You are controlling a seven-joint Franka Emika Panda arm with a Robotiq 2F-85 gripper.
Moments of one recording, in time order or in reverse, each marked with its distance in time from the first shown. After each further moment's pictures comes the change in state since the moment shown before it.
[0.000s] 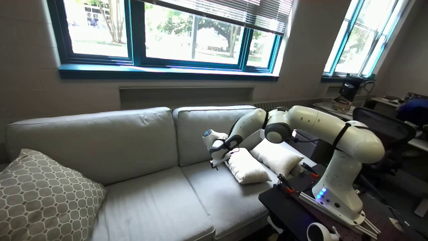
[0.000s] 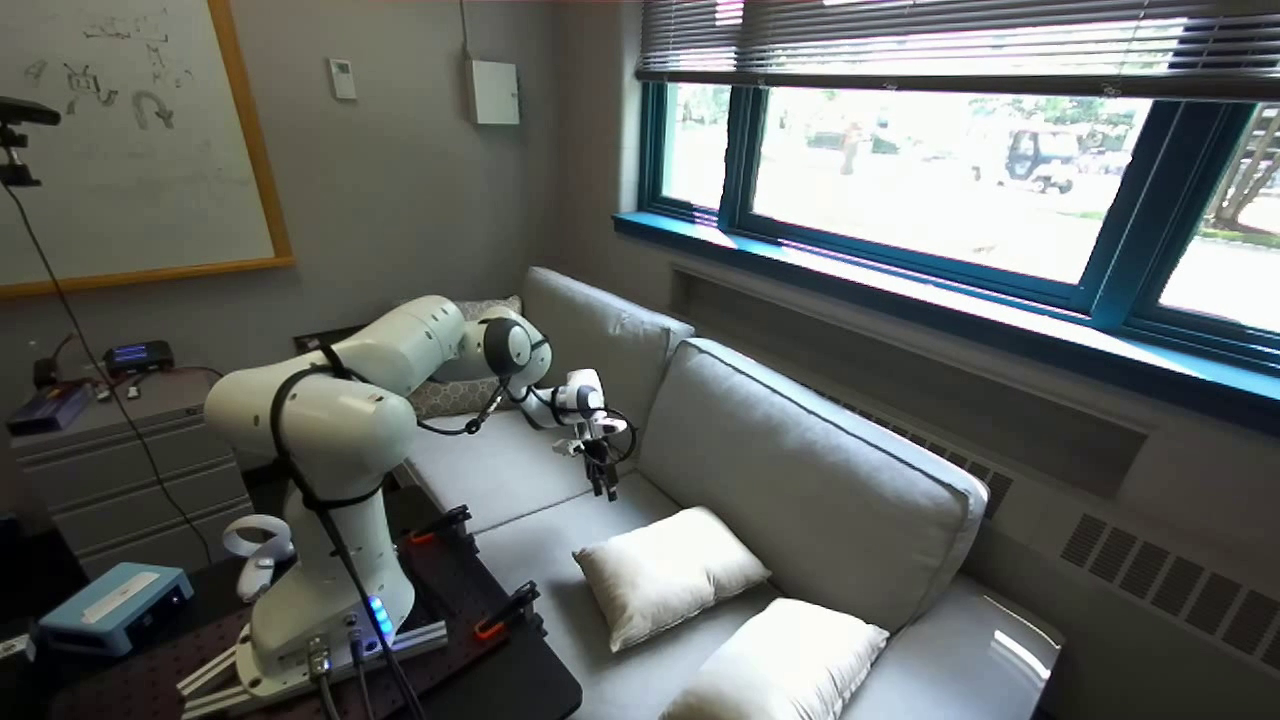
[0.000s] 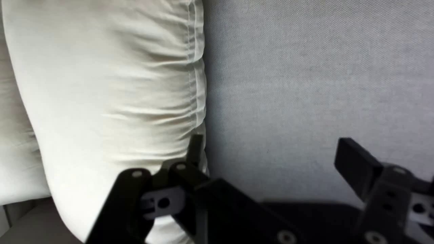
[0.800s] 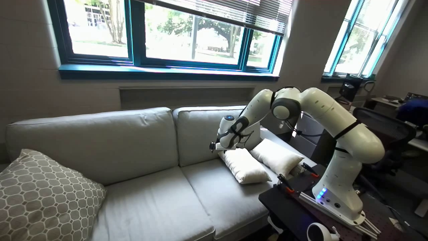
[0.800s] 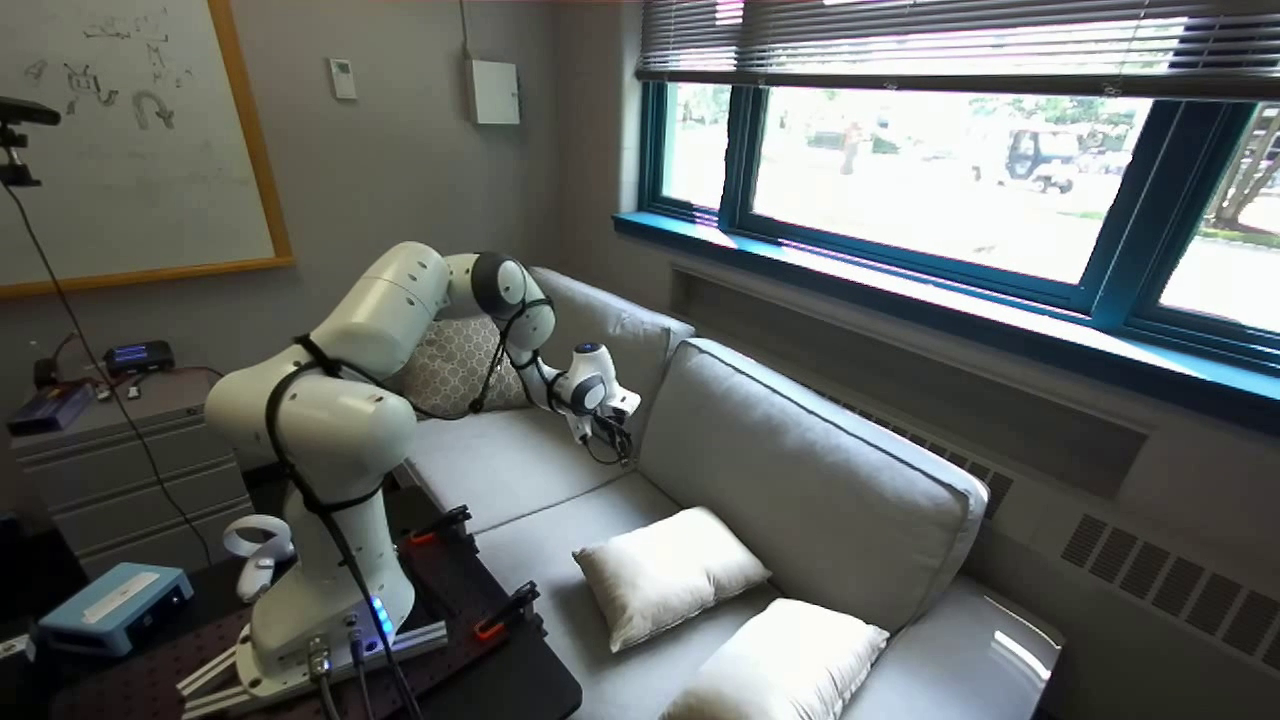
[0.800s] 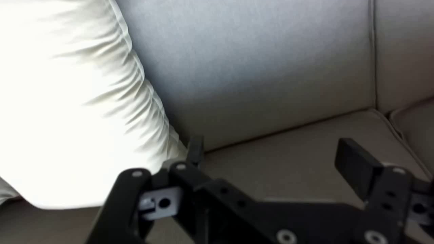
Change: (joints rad) arm -0.003 -0.377 -0.004 -0.585 0.325 0.722 -0.104
